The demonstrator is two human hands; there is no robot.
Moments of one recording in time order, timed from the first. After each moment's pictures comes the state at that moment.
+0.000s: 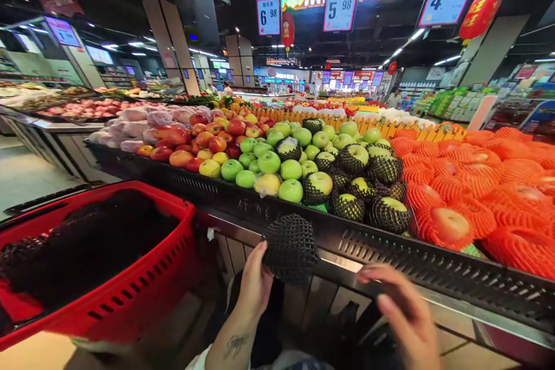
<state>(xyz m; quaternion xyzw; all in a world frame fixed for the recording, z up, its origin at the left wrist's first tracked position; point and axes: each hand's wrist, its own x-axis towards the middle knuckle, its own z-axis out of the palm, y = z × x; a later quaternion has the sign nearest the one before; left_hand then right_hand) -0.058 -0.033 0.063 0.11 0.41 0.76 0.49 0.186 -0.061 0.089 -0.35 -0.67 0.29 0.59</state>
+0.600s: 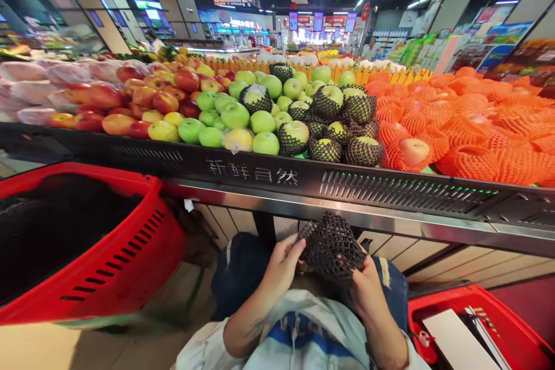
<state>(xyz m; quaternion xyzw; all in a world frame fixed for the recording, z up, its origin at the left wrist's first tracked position) -0.011 -0.093 0.000 0.43 0.50 0.49 0.57 0.170 -0.115 -0.027 -0.44 -0.31 0.58 0.61</state>
